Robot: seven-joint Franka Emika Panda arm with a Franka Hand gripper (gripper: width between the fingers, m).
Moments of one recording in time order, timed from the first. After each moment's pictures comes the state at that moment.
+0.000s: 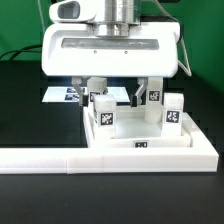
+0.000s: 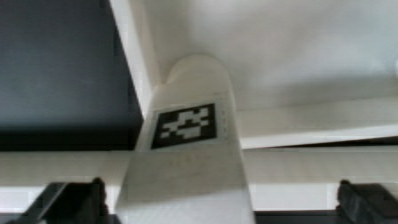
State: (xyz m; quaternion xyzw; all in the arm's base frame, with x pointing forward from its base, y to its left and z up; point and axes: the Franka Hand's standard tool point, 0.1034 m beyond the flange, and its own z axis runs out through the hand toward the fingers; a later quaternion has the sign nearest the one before) arm 0.601 0.007 0.079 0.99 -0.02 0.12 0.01
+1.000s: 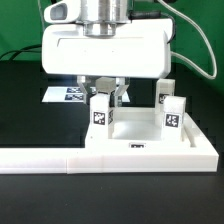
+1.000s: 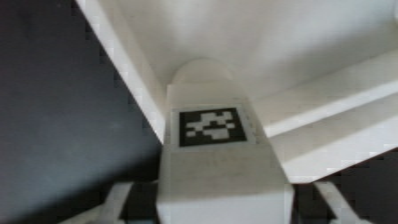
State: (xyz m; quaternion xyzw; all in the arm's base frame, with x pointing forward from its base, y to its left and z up) arm 0.599 -0.004 0.079 0.96 -0.25 0.12 -0.01
